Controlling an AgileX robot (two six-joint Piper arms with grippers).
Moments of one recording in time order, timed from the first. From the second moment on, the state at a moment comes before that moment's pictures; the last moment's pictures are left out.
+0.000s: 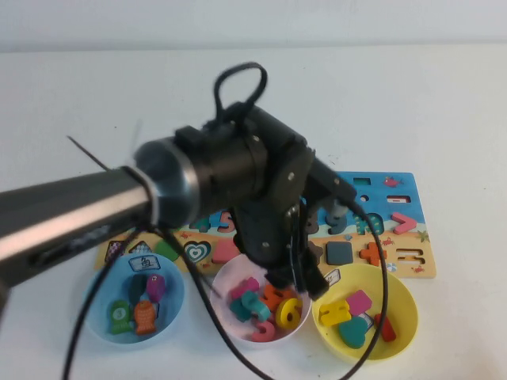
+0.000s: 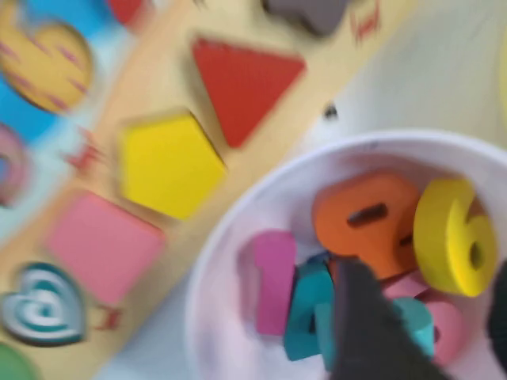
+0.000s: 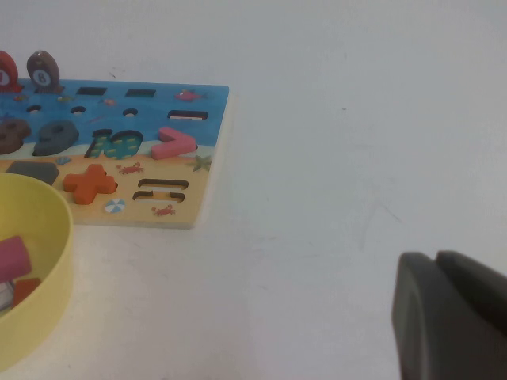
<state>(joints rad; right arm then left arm) 0.09 -0.01 0.03 0.02 0.36 0.06 -0.86 1.87 -1.46 0.07 1.04 0.04</state>
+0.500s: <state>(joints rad) 0.09 -0.01 0.03 0.02 0.36 0.06 -0.86 1.26 -1.21 0.10 0.85 0.05</state>
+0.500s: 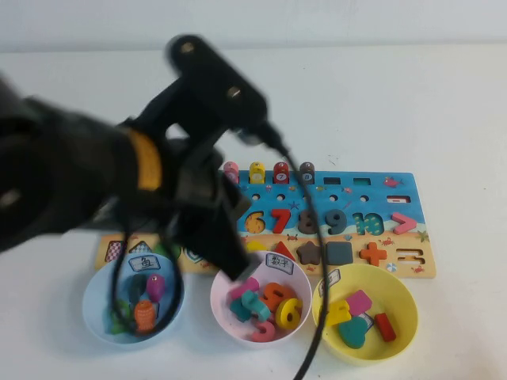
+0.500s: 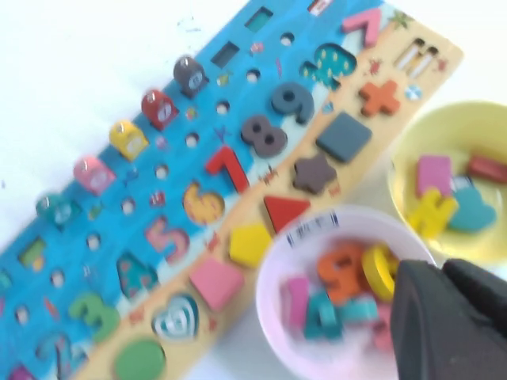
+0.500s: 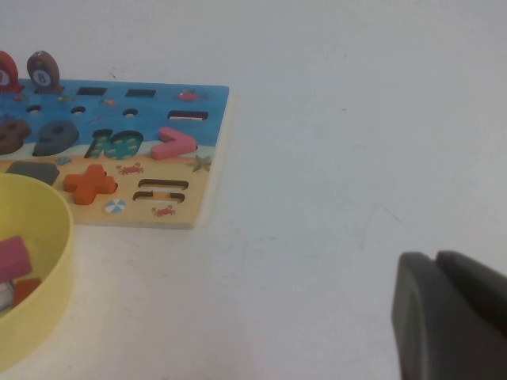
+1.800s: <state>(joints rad) 0.09 -0.01 0.03 0.02 0.36 0.06 -0.27 0.27 -0.15 0.35 0.17 -0.47</state>
